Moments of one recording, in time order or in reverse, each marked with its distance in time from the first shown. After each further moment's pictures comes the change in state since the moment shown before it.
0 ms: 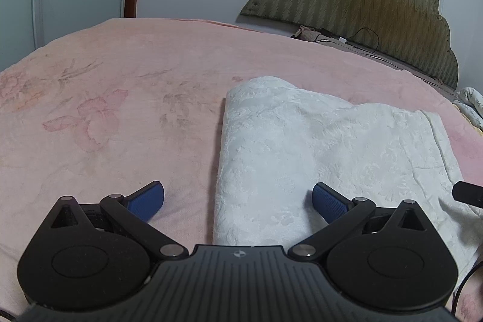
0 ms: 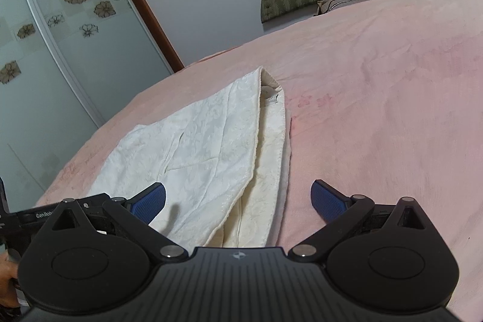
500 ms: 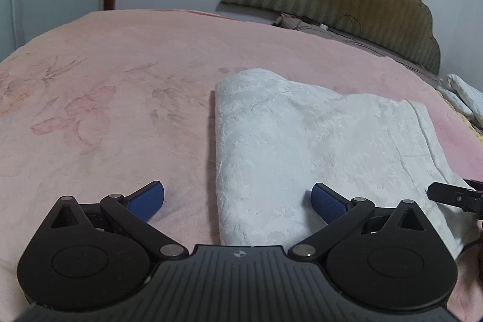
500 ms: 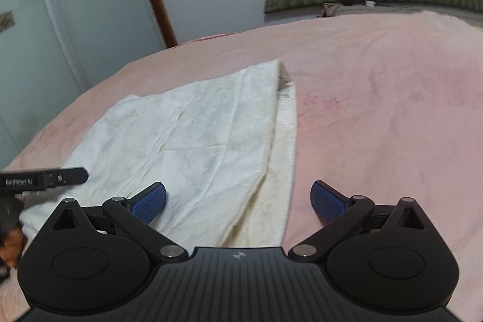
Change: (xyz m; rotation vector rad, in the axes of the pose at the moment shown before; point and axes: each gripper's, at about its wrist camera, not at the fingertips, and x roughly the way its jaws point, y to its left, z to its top) left arm -0.001 0.013 0.008 0.046 0.064 -0.097; right arm 0.008 0.024 -0.001 -0.162 0.059 -0.072
